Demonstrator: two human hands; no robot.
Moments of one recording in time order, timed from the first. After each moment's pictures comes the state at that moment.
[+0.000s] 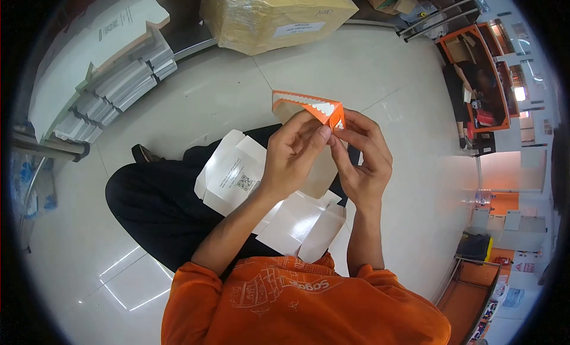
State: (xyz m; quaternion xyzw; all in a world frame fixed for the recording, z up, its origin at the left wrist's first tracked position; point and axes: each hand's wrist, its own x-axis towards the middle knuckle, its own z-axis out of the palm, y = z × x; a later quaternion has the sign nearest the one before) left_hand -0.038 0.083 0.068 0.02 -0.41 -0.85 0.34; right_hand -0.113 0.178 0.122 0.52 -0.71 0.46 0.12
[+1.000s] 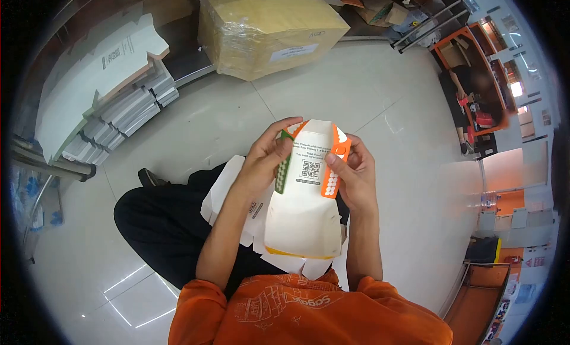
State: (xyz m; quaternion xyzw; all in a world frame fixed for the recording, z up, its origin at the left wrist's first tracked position) left_hand -0.040 0.029 0.034 0.00 -0.35 -0.92 0.17; right_hand -0.132 0.183 0.102 0.22 -0.62 0.71 -0.24
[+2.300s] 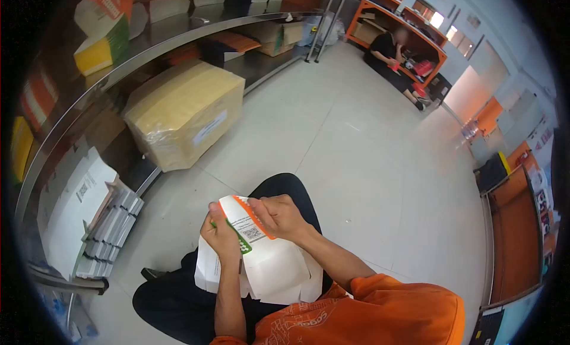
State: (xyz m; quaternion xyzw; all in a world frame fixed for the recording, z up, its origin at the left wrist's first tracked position) left_hand -0.047 0.073 0.061 0.25 -0.50 -0.73 0.40; right_hand -0.124 0.181 0.098 0.49 -0.72 0.49 0.09
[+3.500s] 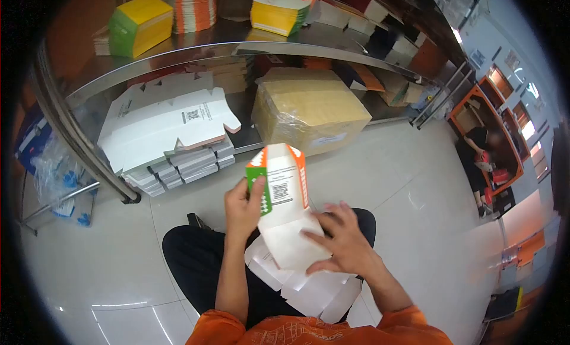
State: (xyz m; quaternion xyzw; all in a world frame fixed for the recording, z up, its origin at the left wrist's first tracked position) left_hand 0.033 -0.048 0.071 0.25 -0.60 -0.57 0.50; right_hand -0.081 0.151 0.179 0.75 -0.64 0.12 0.09
